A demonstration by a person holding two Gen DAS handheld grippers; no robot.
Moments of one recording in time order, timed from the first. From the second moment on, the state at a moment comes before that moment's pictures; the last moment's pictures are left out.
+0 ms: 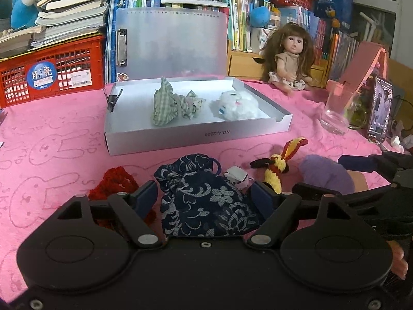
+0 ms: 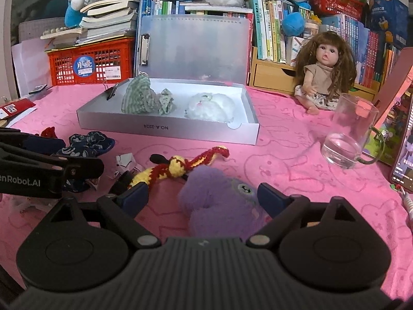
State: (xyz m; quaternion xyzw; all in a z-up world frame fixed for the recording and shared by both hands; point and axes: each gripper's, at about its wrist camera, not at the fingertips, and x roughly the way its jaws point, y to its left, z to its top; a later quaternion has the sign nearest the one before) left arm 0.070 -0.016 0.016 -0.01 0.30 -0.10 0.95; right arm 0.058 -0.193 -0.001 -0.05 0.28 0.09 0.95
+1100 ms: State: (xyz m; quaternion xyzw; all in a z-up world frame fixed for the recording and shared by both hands) left arm 0.083 -0.029 0.001 -0.01 0.32 -0.10 0.94; right arm 0.062 -0.204 -0.012 -0.03 0.30 0.08 0.95
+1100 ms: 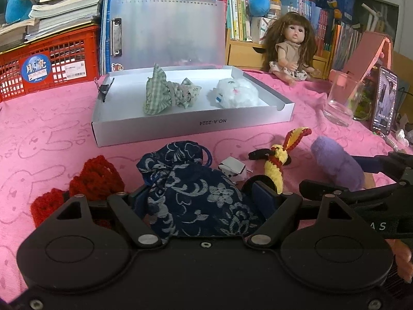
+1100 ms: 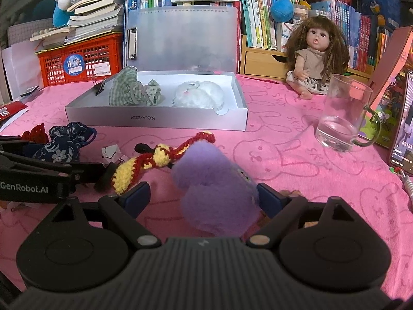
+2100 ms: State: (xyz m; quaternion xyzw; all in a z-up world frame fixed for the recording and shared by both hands) left arm 0.063 -0.024 0.024 -0.01 0.27 -0.09 0.96; right arm 0.051 -0.222 0.002 0.01 0.26 0.04 0.96
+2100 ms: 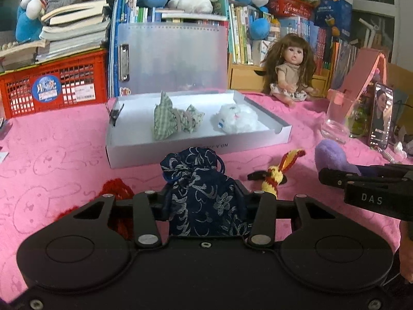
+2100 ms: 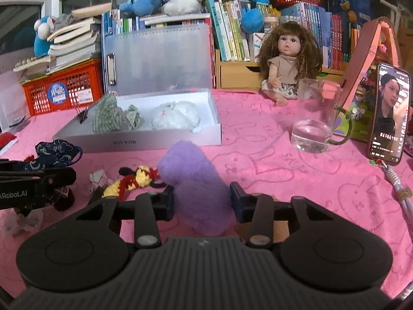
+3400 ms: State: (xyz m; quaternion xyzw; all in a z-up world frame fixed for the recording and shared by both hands) left arm 0.232 0.019 0.026 -0.06 0.31 -0.03 0.95; right arm 0.226 -0.206 0.030 0.05 0.33 0.08 0.94
